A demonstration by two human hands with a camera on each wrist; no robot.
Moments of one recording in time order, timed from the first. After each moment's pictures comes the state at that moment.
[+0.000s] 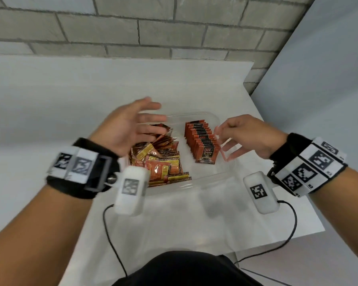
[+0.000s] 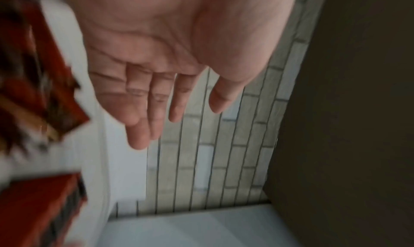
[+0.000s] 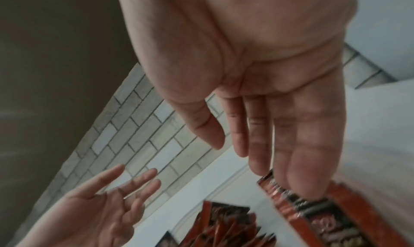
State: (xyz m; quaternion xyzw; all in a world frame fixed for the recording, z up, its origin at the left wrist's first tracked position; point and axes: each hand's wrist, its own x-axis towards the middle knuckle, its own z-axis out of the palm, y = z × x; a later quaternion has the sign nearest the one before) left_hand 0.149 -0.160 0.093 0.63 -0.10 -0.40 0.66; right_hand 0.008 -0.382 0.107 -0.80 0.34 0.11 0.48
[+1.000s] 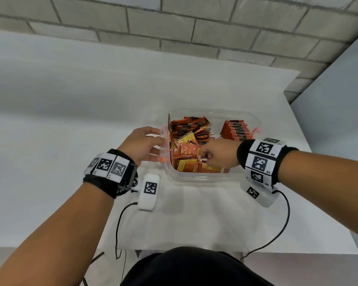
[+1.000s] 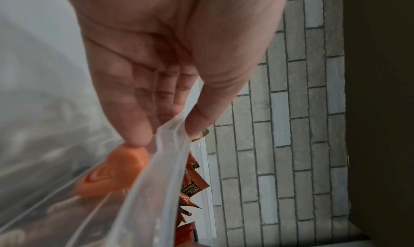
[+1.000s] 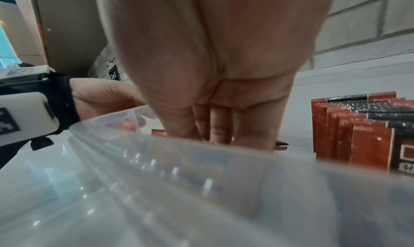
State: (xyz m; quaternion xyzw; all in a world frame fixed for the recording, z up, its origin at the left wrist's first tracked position) left_hand 0.145 -0.081 0.022 0.70 0.02 -0.35 0.62; right_hand 0.066 -0.278 0.062 -0.92 0.04 0.38 0.11
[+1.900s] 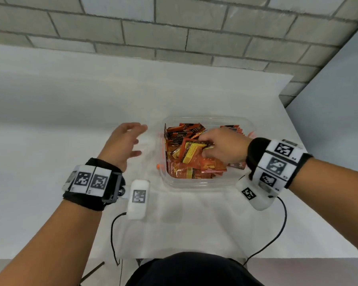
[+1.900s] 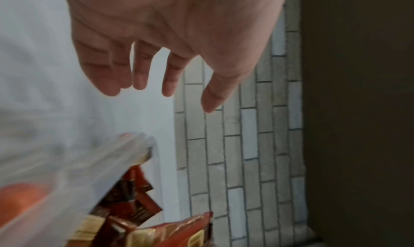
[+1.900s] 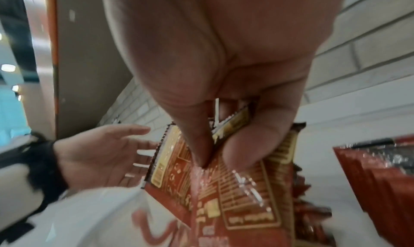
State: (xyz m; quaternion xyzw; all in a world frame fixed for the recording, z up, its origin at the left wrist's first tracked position) left_hand 0.150 -0.070 0.038 0.71 0.05 -0.21 0.67; right_hand 0.060 -0.293 0.093 -0.95 0.02 0.22 0.21
